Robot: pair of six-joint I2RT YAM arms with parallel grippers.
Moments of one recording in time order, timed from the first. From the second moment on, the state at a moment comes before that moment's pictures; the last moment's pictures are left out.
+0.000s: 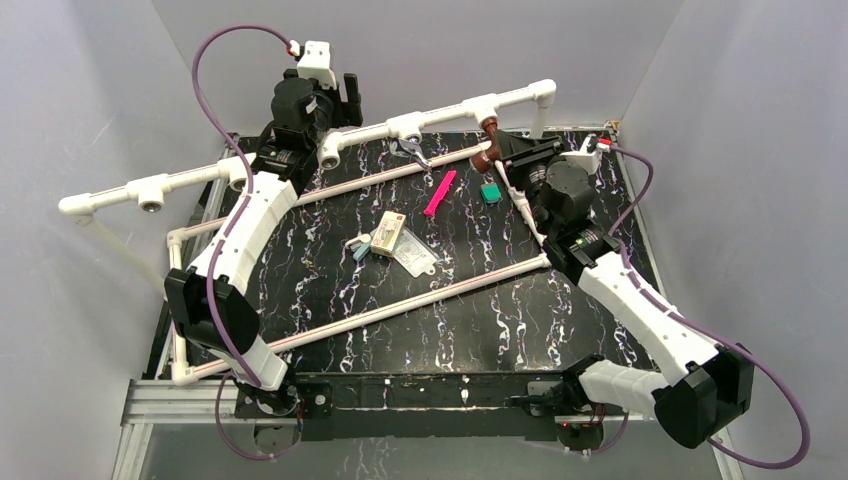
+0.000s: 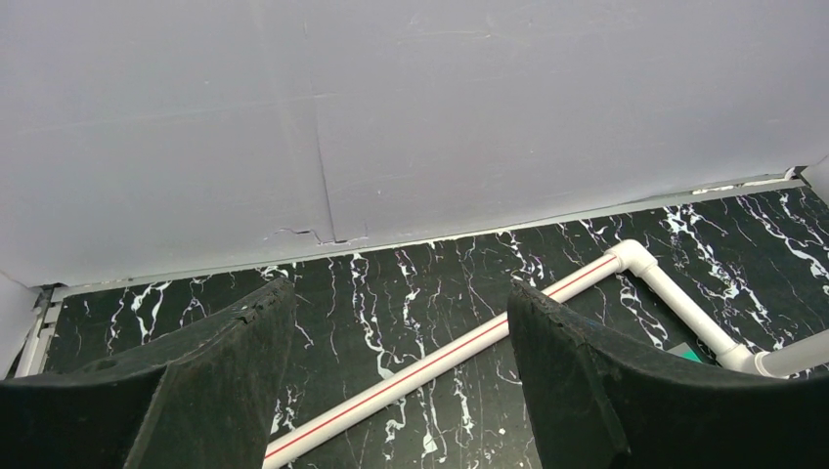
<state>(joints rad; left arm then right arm) -0.31 1.62 1.60 -0.10 -0.11 -0.03 0.56 1.13 1.02 0.16 0.38 1.16</state>
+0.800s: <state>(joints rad) -0.31 1.62 1.60 -0.11 -0.10 -0.03 0.54 1.11 0.95 0.18 0.35 1.56</state>
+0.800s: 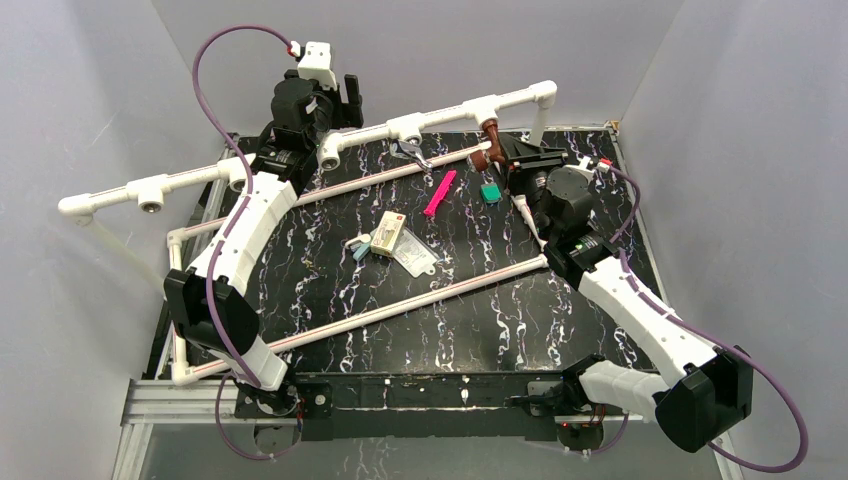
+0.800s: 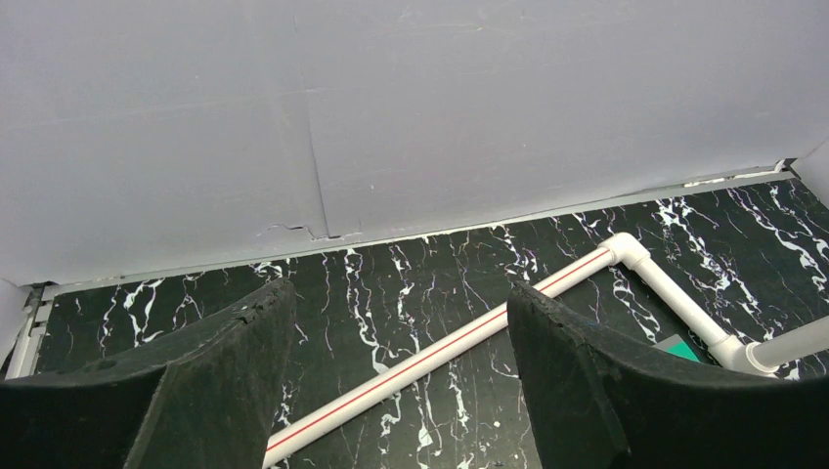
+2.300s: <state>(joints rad) -0.32 1.62 1.61 -0.14 -0.09 -0.04 0.57 0.85 1.03 -0.06 0.22 0.04</state>
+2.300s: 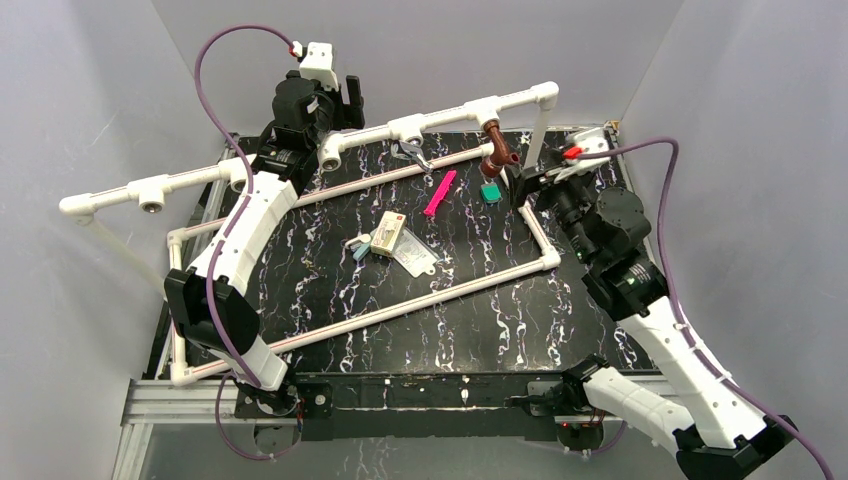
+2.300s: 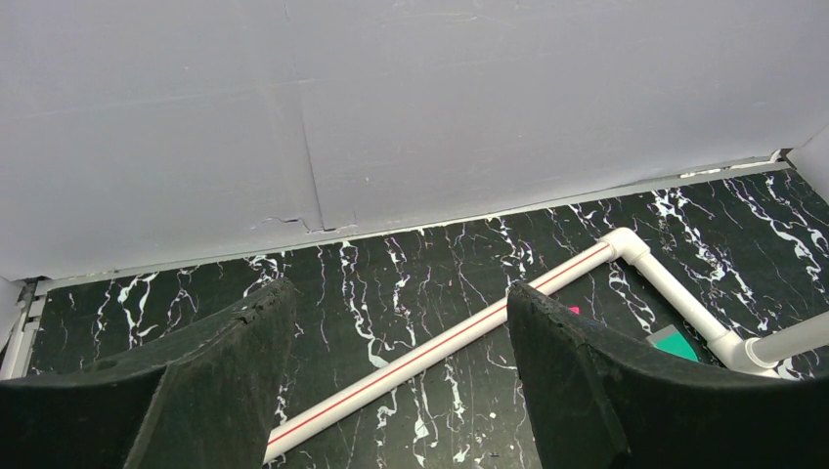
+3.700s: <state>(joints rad) -0.32 1.62 1.61 -0.13 -0.08 -0.03 0.73 1.10 1.16 -0.30 0.18 -1.79</state>
